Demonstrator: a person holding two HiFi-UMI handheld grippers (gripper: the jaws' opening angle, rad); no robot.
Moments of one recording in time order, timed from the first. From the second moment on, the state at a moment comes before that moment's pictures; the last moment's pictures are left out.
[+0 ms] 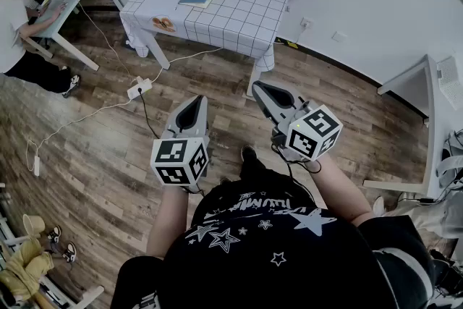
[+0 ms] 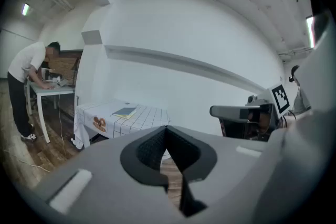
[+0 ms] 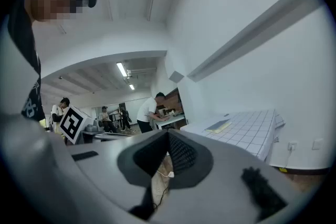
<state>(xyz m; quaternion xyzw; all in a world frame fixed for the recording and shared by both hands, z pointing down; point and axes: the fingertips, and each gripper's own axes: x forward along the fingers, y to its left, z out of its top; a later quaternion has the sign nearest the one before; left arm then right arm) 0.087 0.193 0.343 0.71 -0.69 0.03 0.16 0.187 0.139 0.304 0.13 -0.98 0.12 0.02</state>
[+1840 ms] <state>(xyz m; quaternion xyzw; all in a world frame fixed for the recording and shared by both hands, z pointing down) -0.006 0.234 0.382 0.66 -0.73 0.02 0.15 0.098 0.124 0.340 0.13 -0.98 0.15 0.02</state>
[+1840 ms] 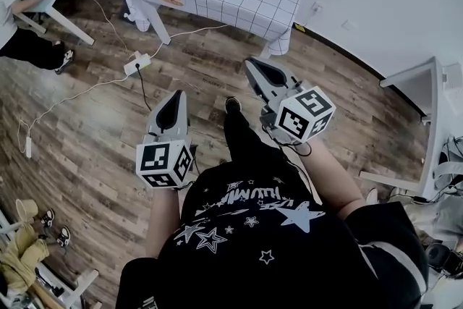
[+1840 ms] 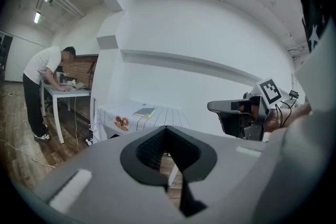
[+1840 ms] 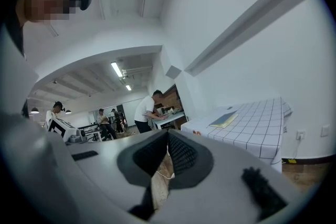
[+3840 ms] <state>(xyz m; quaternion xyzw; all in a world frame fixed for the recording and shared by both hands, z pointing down) -0.145 -0.170 0.476 0.71 -0.64 0.27 0.12 -0.019 -0.237 0.410 0.26 -0.93 0.24 0.05</state>
